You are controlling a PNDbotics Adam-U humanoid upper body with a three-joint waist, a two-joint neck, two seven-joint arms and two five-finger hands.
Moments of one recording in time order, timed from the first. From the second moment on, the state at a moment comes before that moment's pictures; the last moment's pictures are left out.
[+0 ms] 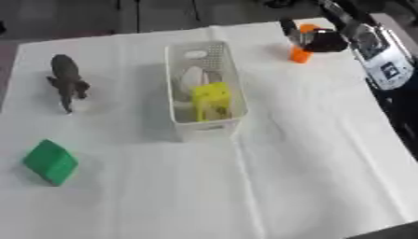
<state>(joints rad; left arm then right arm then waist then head) -0.26 0.31 0.06 -1.78 0.01 -0.10 0.23 -0.55 -0.78 -0.10 -1.30 0.38 -0.66 0.10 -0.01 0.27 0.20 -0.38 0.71</state>
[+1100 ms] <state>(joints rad) -0.27 0.31 0.05 -1.78 0.01 -0.10 0.22 -0.62 -0.87 -0.13 -0.98 0.70 -0.60 -0.12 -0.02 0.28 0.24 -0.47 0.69</state>
